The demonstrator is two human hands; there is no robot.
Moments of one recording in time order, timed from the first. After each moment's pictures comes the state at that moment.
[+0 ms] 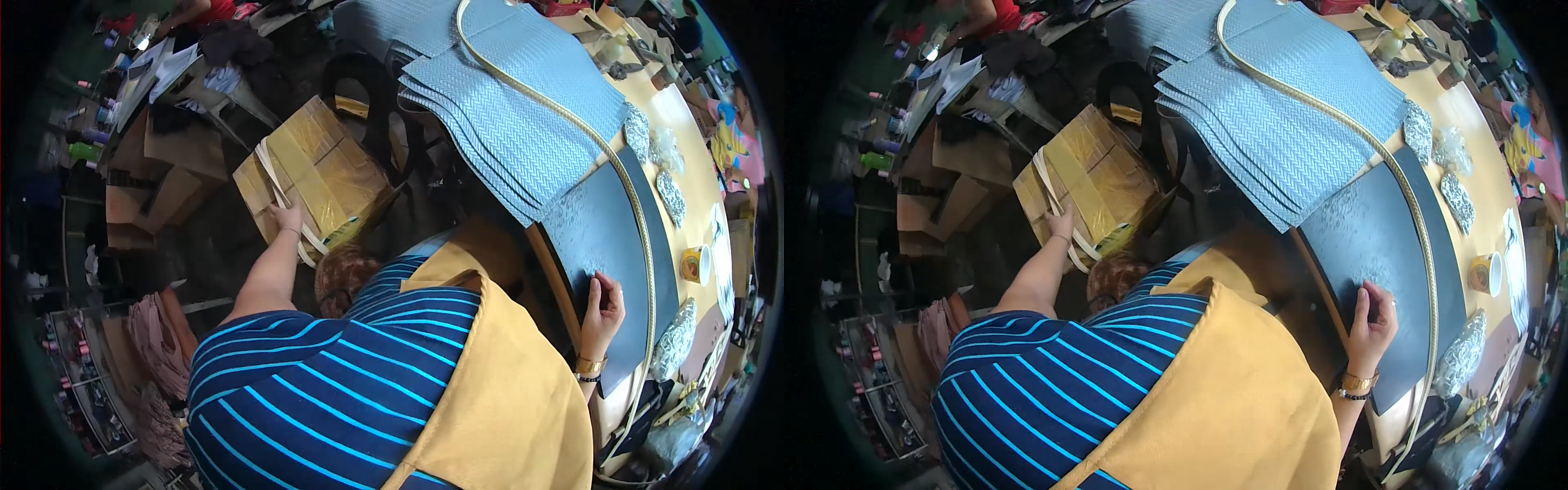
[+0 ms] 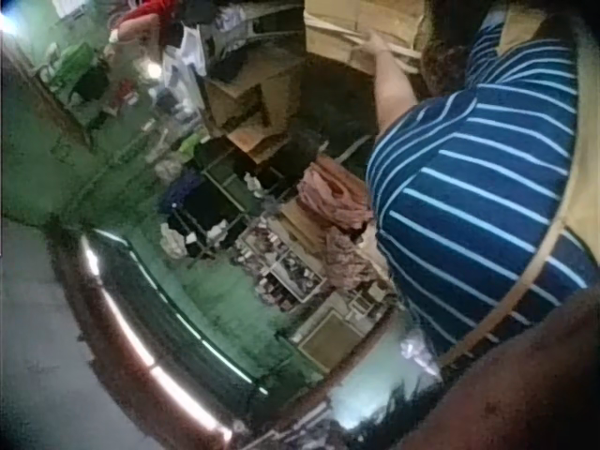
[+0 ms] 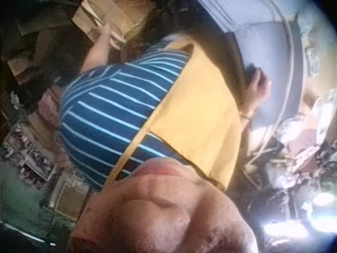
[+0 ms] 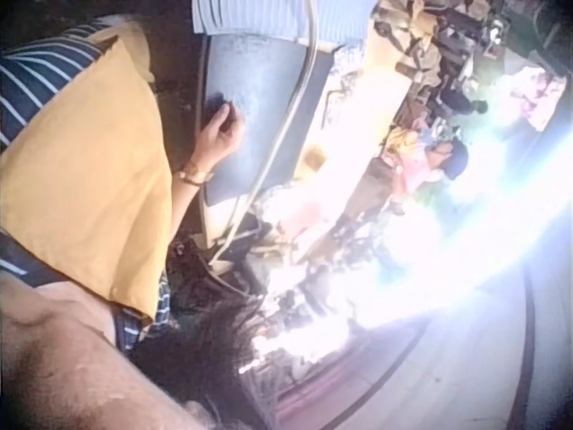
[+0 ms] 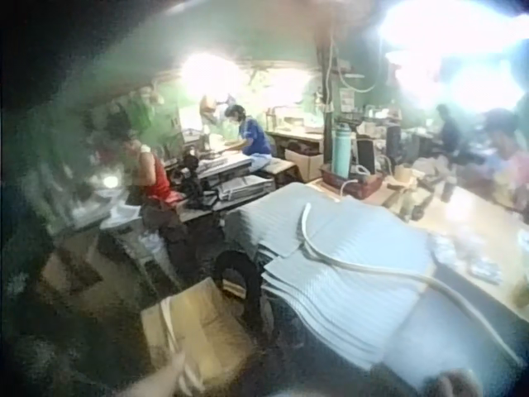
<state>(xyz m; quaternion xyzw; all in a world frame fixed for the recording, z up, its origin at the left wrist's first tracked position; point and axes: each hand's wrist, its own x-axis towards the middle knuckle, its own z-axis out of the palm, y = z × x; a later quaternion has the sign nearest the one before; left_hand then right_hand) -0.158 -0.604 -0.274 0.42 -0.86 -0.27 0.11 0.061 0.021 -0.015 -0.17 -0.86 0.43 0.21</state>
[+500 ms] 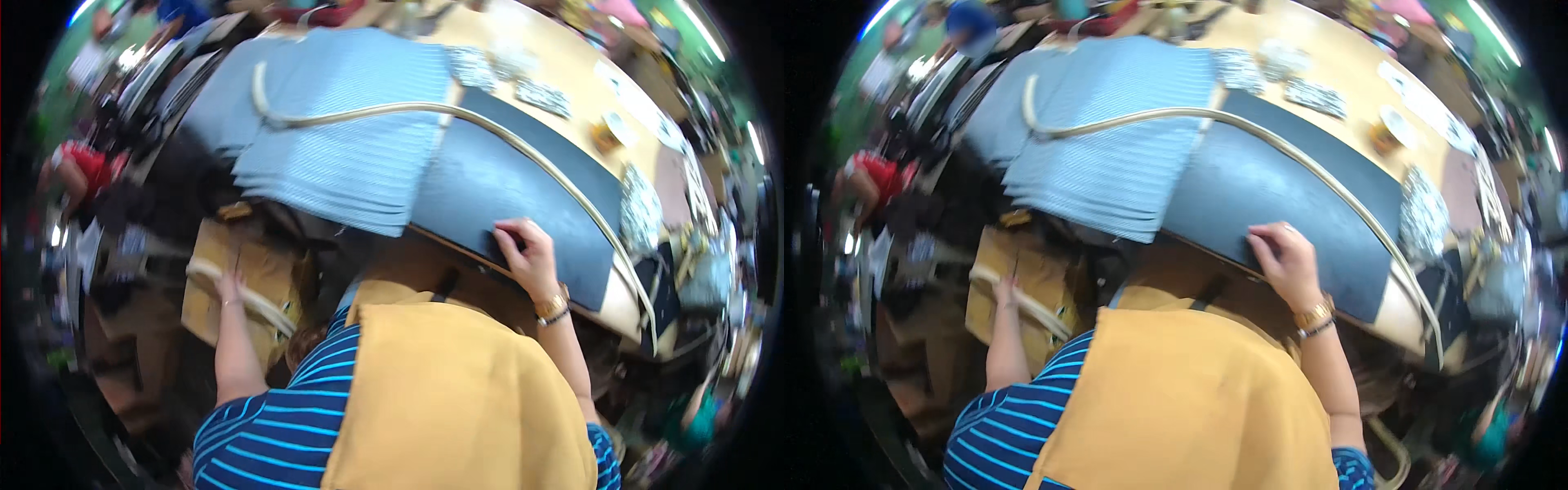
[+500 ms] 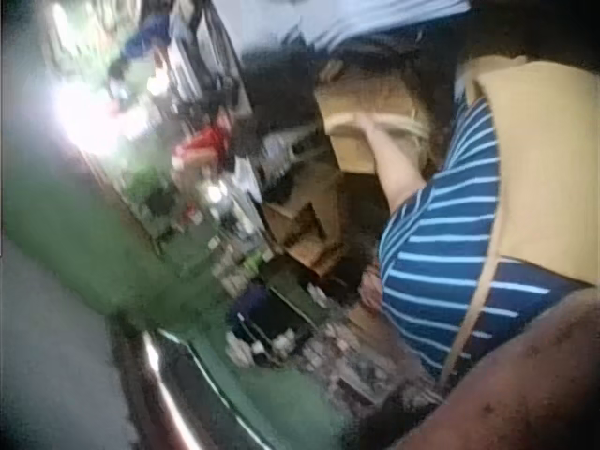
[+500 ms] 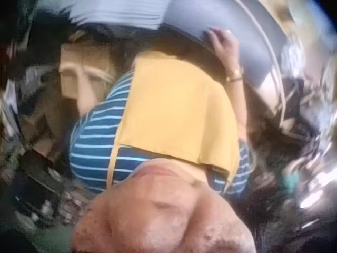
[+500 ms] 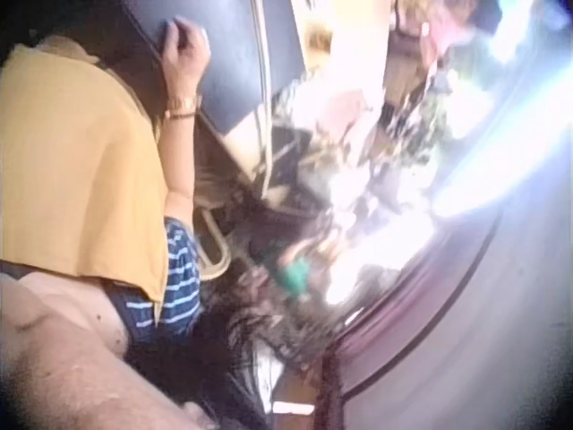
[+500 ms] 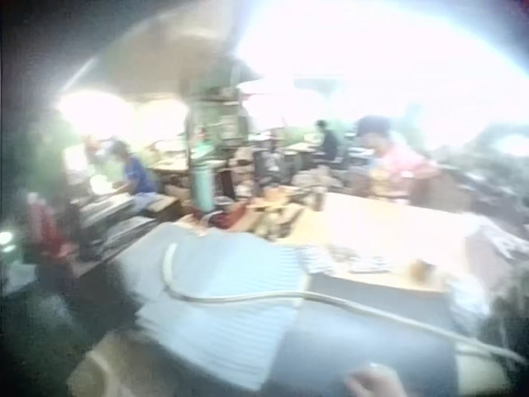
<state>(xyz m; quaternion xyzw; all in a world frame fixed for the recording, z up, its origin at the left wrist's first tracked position) -0.285 -0.599 -0.261 0.29 -0.67 -0.68 -0.04 0.057 0.029 0.009 -0.15 -0.86 0.42 0.25</state>
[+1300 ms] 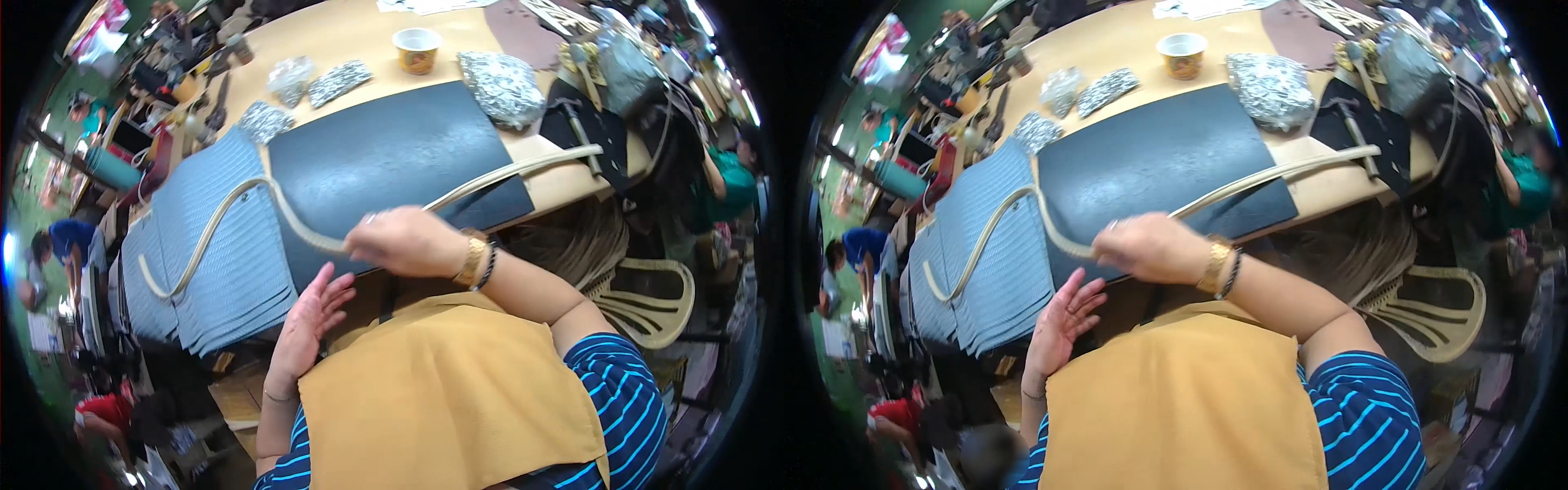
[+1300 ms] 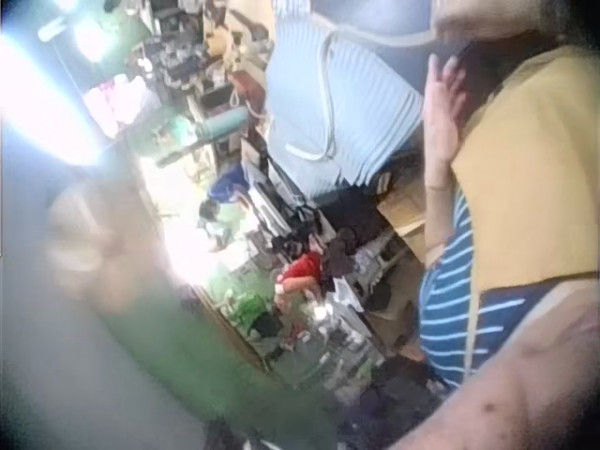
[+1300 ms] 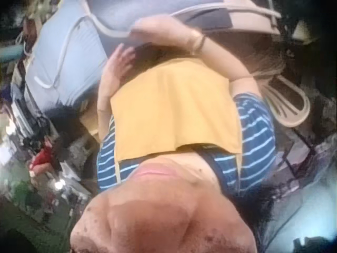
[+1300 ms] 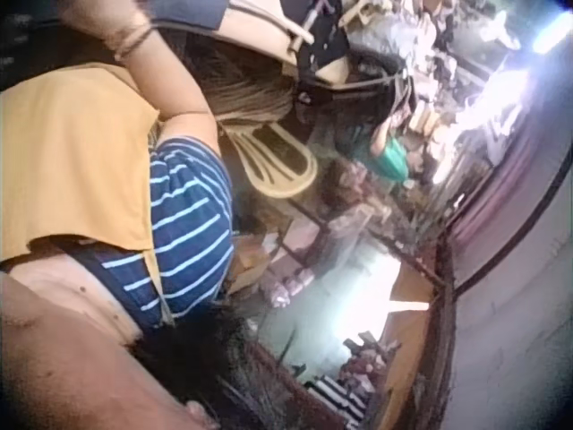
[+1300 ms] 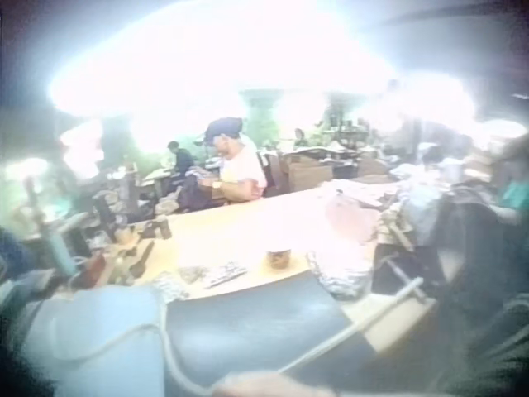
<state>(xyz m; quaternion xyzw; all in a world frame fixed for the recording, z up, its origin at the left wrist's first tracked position) -0.094 -0.150 0.052 -0.32 -0.58 -0.50 -0.56 0.078 0.034 0.036 -0.09 -0.92 0.26 0.26</state>
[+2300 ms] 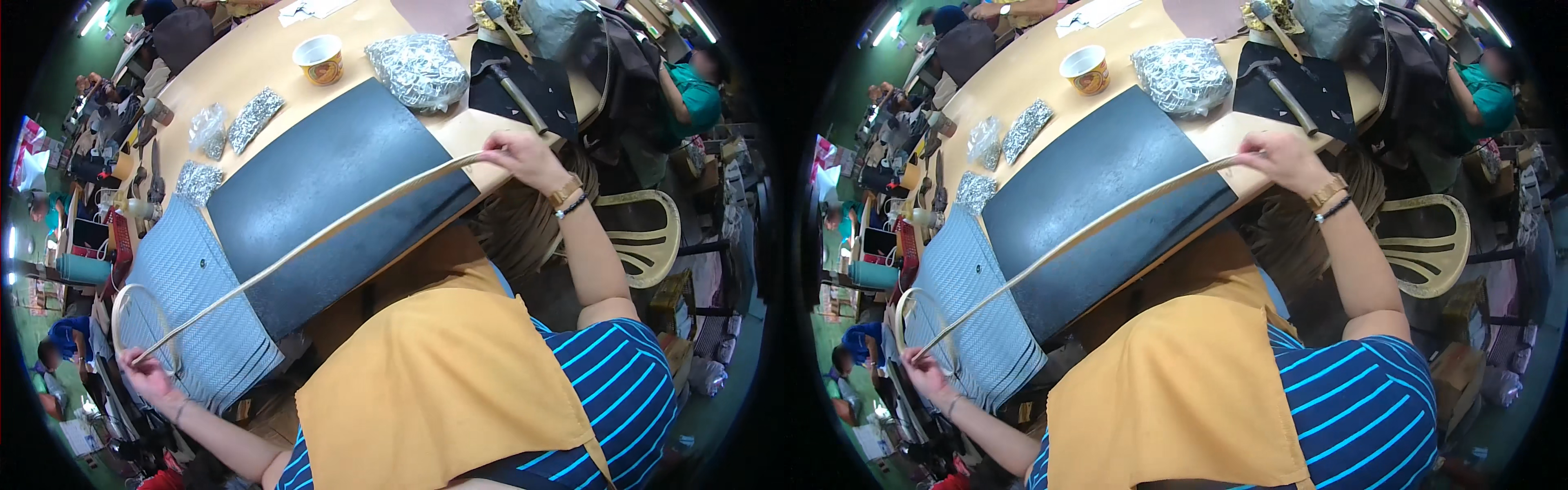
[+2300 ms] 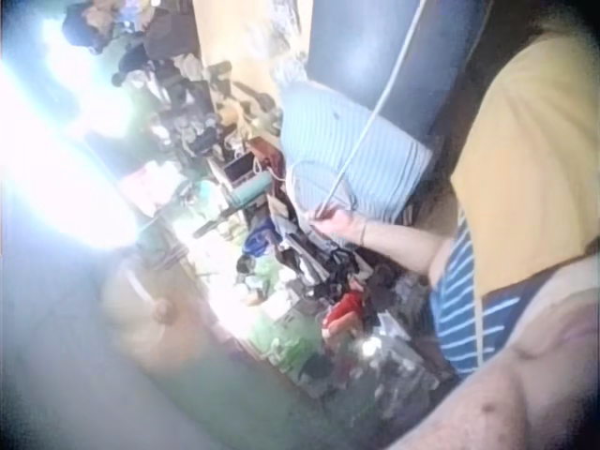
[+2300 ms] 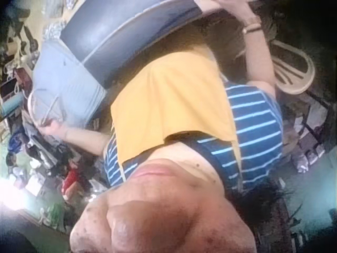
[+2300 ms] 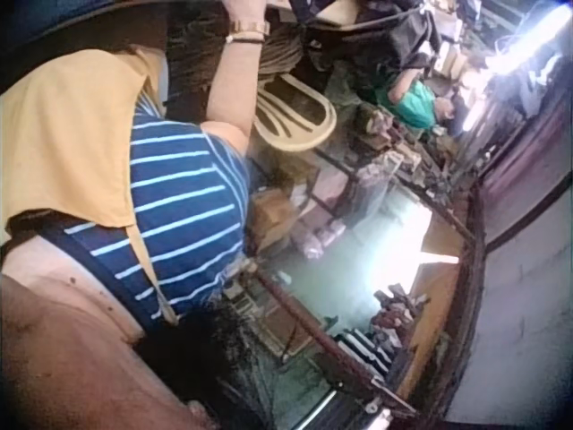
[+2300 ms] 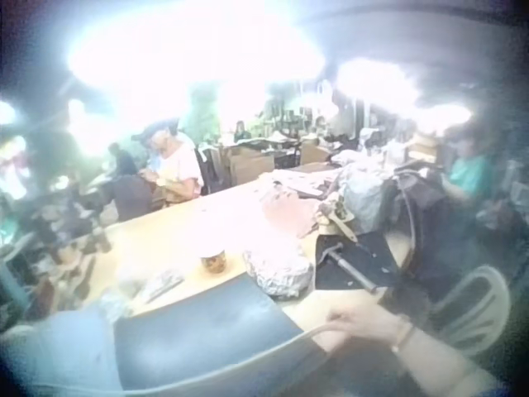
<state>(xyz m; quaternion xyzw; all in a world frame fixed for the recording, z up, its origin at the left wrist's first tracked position) -0.448 -0.196 0.059 -0.19 -0.18 -0.81 -0.53 0.325 0.147 0.027 -0.45 -0.83 0.22 0.23</state>
